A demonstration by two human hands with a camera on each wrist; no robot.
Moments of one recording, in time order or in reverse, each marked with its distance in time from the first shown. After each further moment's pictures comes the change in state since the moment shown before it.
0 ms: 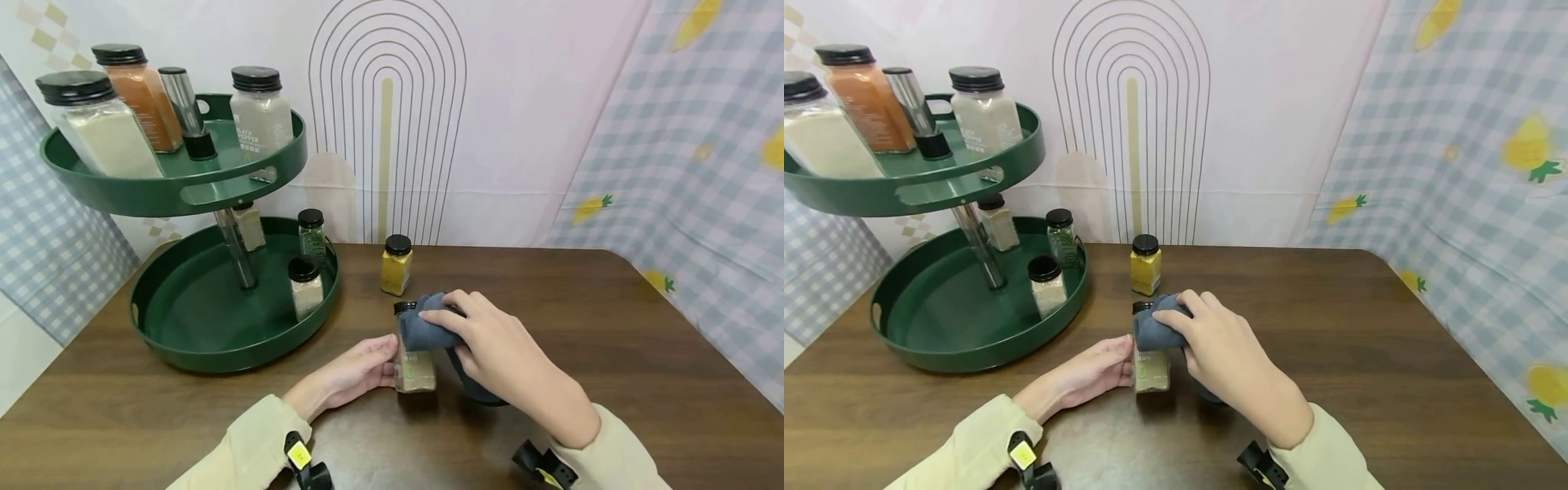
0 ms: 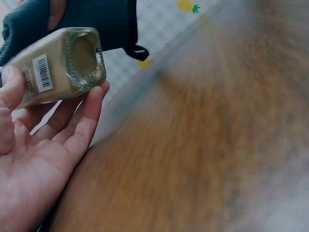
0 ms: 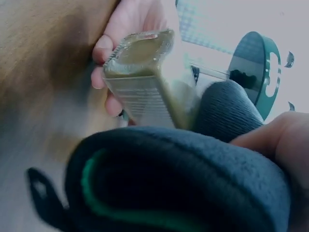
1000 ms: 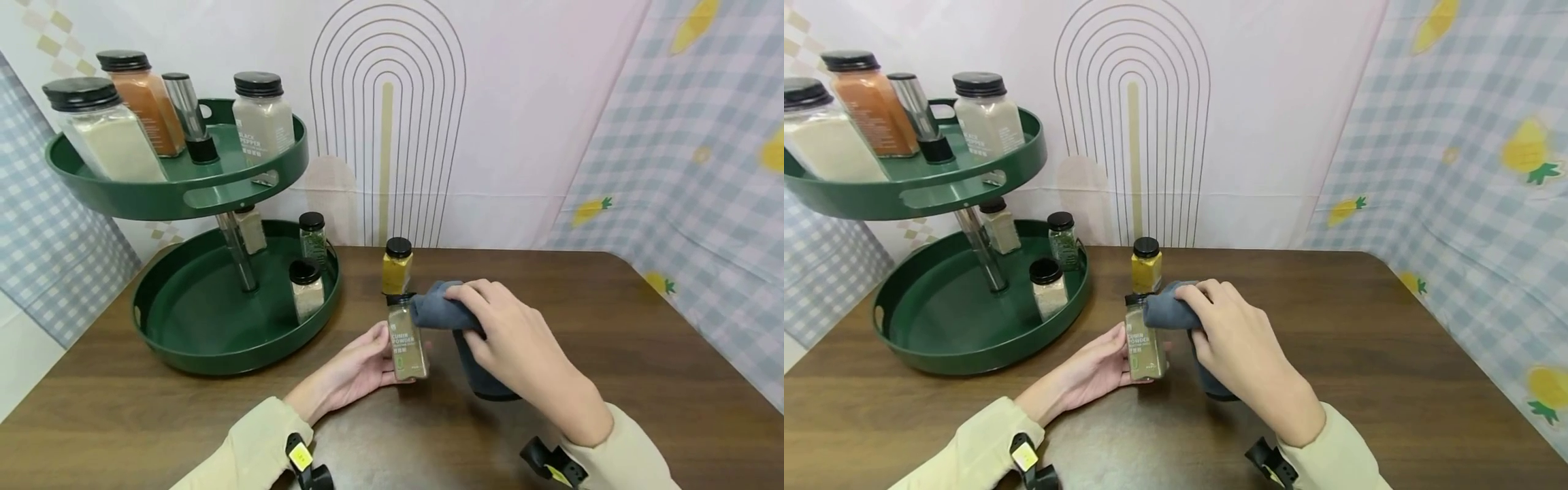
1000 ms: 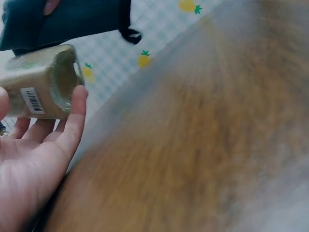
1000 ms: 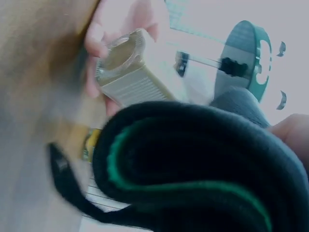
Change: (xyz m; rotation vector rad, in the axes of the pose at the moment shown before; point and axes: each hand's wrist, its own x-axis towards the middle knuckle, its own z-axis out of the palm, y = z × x) left_hand -0.001 0.007 0.001 -0.303 0.040 0.026; right_hand 0.000 0.006 -0.016 0.003 0.073 0.119
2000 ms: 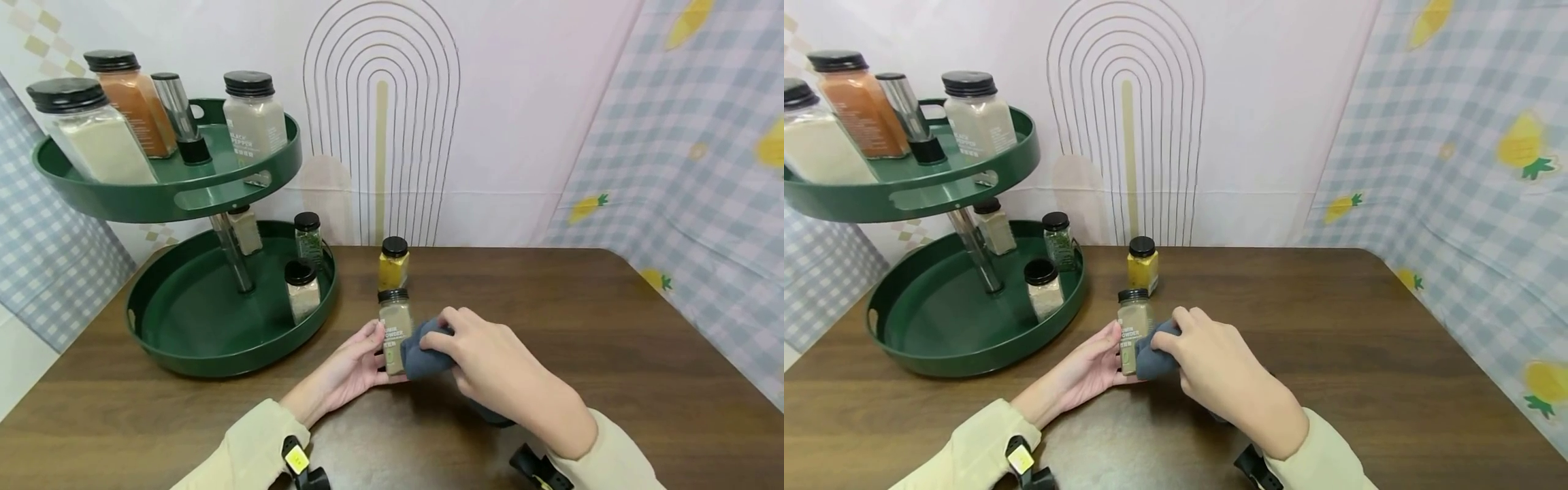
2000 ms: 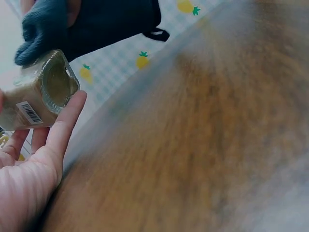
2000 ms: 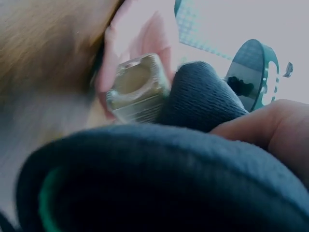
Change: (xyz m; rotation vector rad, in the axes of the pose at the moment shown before) left_hand 0.000 0.000 0.000 -0.042 0.096 0.002; right_hand -0.007 -0.013 0.010 -0.095 -0.199 -0.186
